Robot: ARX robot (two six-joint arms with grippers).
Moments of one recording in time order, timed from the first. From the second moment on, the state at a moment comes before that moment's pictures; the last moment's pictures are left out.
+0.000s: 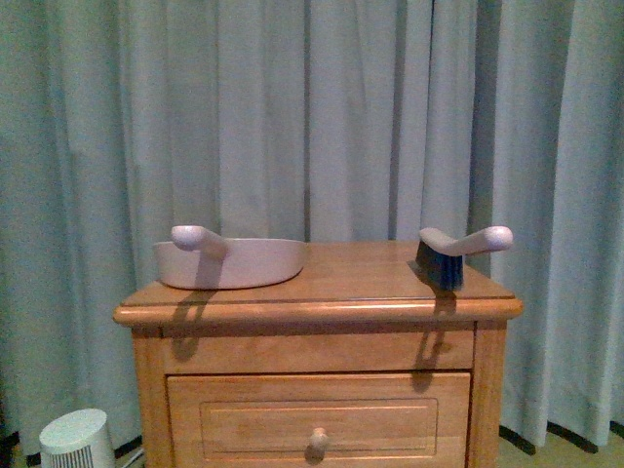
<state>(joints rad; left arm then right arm) 0.00 0.00 0.01 0.00 0.00 0.00 0.00 0.00 0.02 0.00 0.00 0.00</state>
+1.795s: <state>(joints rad) 0.01 0.02 0.02 -0.04 0.06 -0.03 0.00 0.00 0.02 0.00 0.00 0.00</state>
